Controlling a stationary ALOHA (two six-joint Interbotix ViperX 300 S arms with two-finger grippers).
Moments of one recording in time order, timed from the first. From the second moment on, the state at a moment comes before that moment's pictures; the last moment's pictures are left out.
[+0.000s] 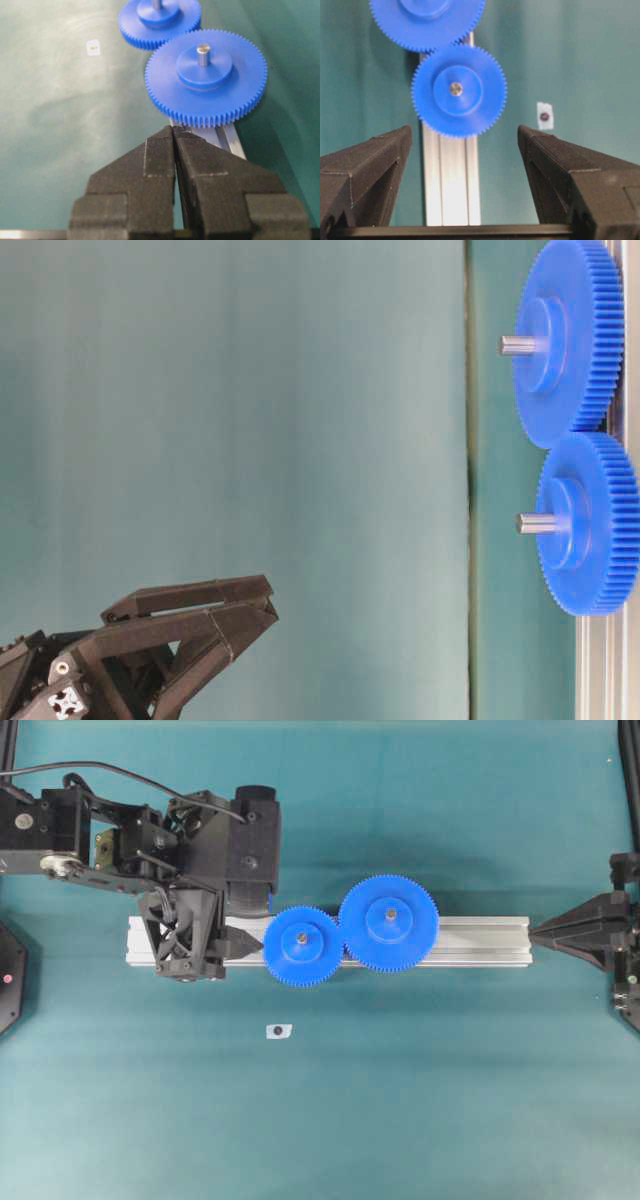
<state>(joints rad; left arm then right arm) 0.06 -0.21 0.29 0.02 0.88 0.10 -0.09 -1.10 1.38 0.04 0.09 0.15</state>
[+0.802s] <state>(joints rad) 0.06 -0.21 0.30 0.02 0.87 0.10 -0.09 -1.20 1.42 0.03 0.09 0.15</state>
